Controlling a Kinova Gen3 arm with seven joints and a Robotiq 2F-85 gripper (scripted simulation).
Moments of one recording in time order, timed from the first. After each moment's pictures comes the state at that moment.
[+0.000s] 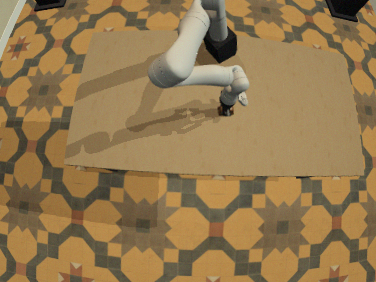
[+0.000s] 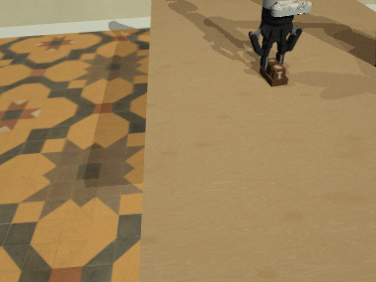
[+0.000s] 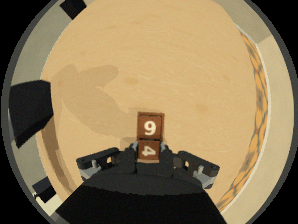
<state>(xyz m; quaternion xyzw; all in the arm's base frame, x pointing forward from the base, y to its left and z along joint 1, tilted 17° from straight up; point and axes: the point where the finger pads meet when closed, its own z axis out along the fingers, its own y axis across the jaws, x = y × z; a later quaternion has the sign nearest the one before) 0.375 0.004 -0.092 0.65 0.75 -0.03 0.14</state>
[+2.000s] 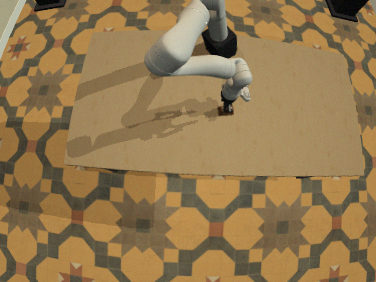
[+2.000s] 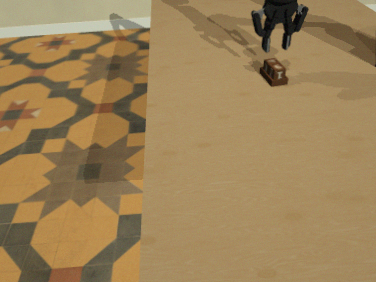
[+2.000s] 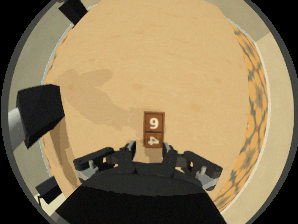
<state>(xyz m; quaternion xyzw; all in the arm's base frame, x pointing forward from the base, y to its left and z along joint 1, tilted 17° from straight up) 0.361 0.013 -0.048 0.66 0.74 -0.04 0.14</state>
